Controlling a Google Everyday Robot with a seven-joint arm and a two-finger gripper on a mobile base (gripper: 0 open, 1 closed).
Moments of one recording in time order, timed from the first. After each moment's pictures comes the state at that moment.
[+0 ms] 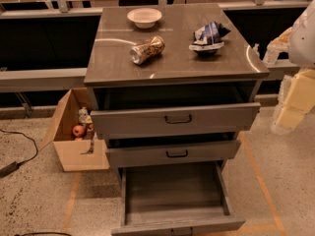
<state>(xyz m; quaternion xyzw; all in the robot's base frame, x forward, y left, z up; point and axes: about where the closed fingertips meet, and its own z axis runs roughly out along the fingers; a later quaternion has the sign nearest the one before) 0.438 -0.217 0.976 -0.60 0.78 -0.03 0.16</state>
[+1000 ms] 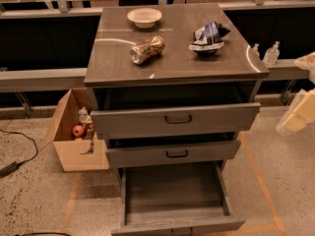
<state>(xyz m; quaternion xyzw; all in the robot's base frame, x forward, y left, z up) 0.474 -0.282 0.923 -0.51 0.83 -0.01 0.24</state>
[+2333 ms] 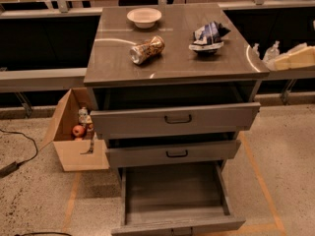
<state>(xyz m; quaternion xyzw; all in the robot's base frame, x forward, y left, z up) 0.648 -0.364 0.952 -0.33 0.78 0.02 0.53</state>
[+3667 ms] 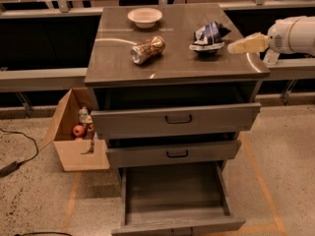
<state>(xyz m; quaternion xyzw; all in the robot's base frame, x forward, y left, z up) 0.740 -0.302 0.932 -0.25 0.80 0.06 0.55</state>
